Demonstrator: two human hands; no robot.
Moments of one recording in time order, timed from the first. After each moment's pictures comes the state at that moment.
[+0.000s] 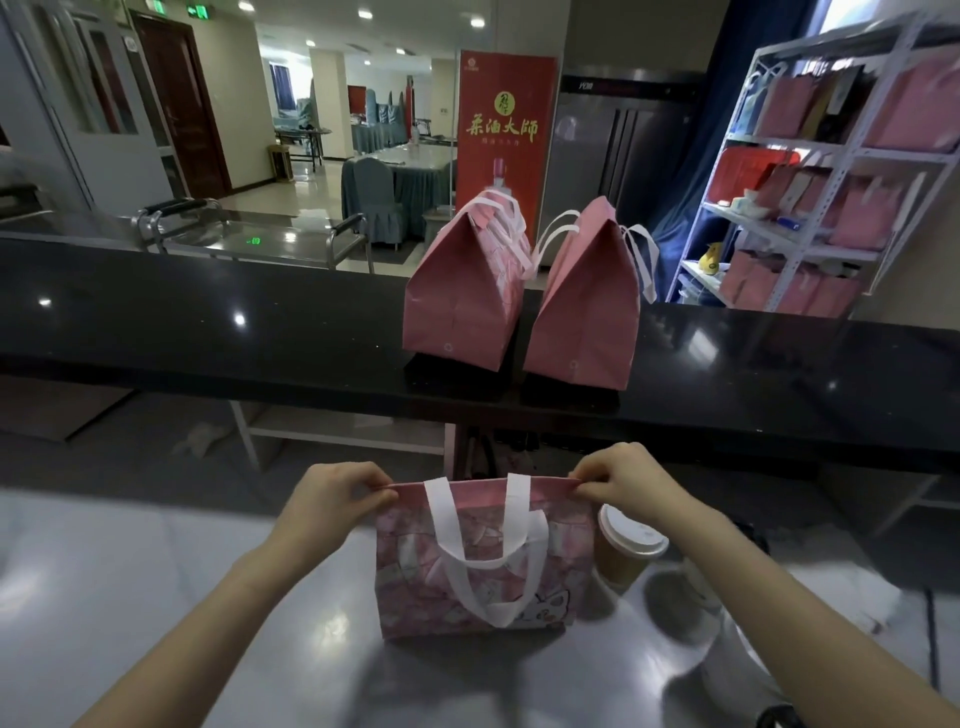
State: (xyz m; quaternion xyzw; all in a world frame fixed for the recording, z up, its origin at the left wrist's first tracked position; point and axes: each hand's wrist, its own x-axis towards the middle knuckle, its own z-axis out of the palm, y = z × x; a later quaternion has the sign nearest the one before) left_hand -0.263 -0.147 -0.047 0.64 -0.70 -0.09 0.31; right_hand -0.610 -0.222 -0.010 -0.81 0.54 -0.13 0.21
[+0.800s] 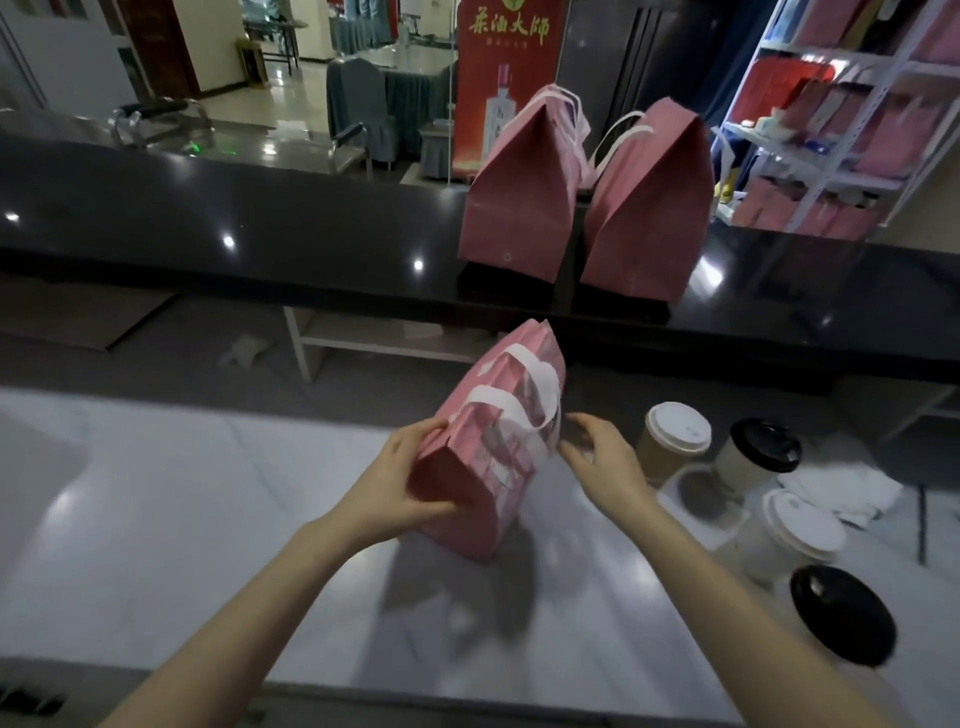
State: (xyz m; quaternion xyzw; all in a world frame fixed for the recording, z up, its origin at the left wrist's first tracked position) left_hand -0.226 -0.079 -0.106 0.56 -0.71 -0.31 0.30; right_hand -0.505 -0.127 -0.087 -0.69 0.63 -0.26 0.22
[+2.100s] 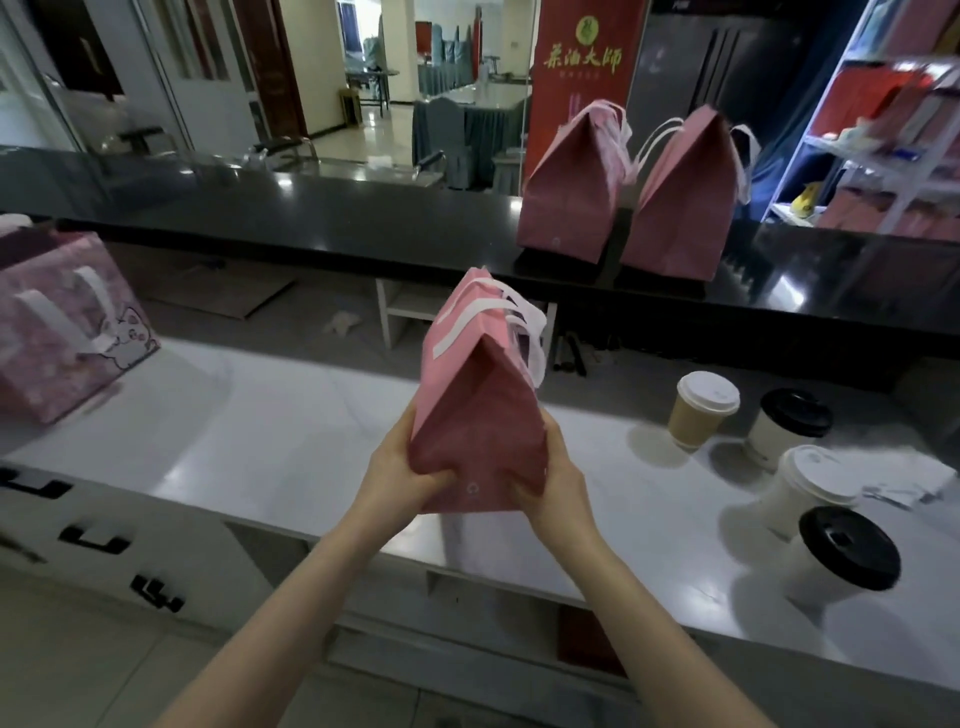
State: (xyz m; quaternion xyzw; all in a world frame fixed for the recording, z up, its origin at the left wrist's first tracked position) left_hand -0.245 0.077 -0.072 0.60 -0.53 -0.32 0.50; right_hand -0.432 0.036 -0.090 -0.68 0.47 -0.41 0.39
